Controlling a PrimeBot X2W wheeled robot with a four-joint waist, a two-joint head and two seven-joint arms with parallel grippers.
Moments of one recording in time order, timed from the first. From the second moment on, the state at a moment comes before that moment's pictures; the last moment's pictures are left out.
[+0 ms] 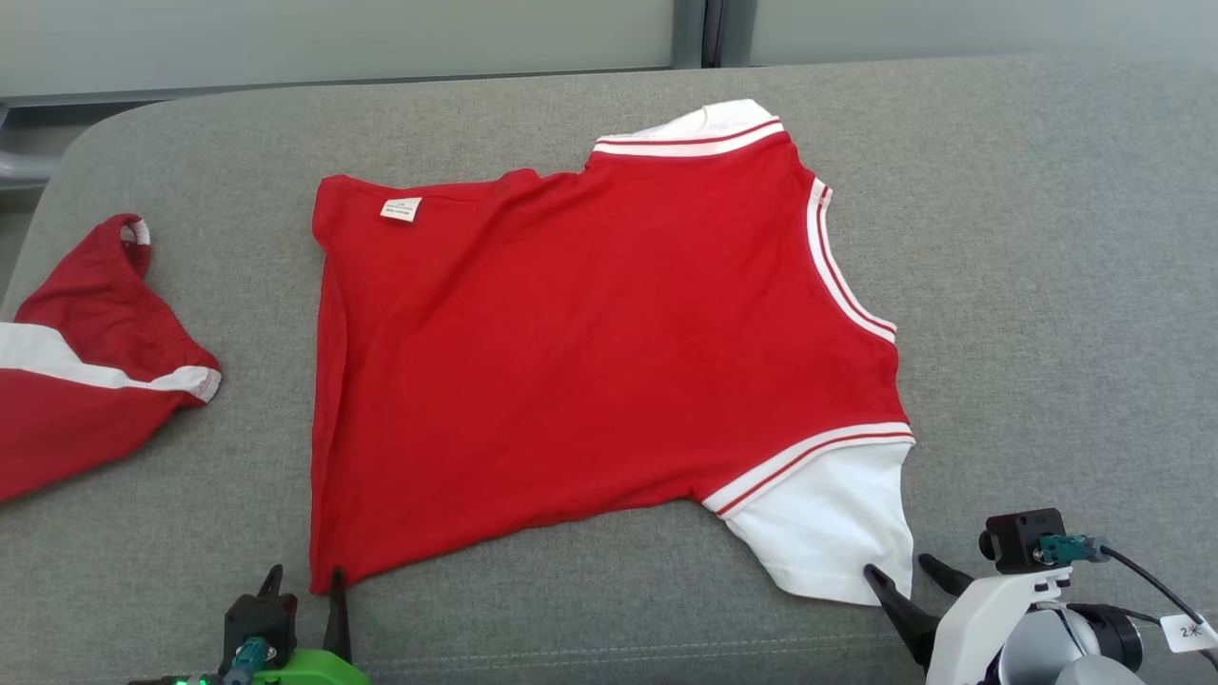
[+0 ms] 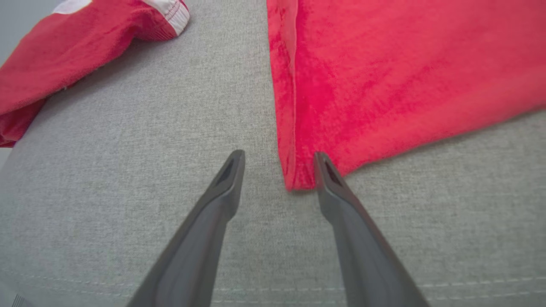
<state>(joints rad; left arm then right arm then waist) -0.08 0.23 -0.27 0.57 -0.25 0.12 -0.20 -0.06 -0.33 0.34 0.30 0.59 0.13 0.19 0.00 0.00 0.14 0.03</state>
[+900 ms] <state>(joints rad) -0.11 0.24 -0.27 0.64 -0.27 0.14 -0.22 -0.07 -0.30 0.33 0.34 0.54 0.13 0.21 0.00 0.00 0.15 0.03</state>
